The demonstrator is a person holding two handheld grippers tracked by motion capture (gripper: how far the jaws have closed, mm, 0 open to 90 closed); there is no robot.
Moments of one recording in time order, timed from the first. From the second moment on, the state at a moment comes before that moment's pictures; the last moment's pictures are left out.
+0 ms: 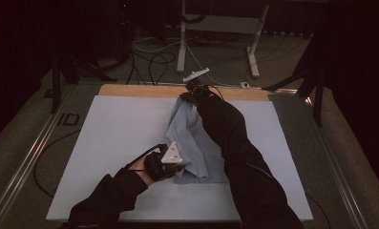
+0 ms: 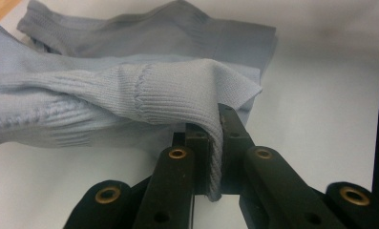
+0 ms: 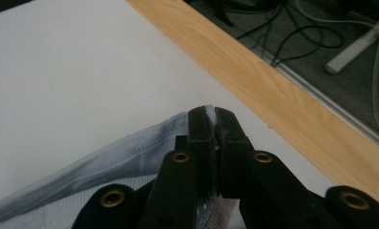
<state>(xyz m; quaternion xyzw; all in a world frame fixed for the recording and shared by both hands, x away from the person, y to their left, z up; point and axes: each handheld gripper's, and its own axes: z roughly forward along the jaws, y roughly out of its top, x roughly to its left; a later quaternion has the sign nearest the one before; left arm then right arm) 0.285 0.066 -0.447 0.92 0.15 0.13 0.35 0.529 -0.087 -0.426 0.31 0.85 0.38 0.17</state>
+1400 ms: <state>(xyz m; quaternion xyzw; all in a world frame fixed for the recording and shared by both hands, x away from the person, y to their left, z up) 0.297 -0.026 -0.458 0.93 0.05 0.12 0.33 0.536 -0.158 -0.442 0.30 0.84 0.41 0.16</state>
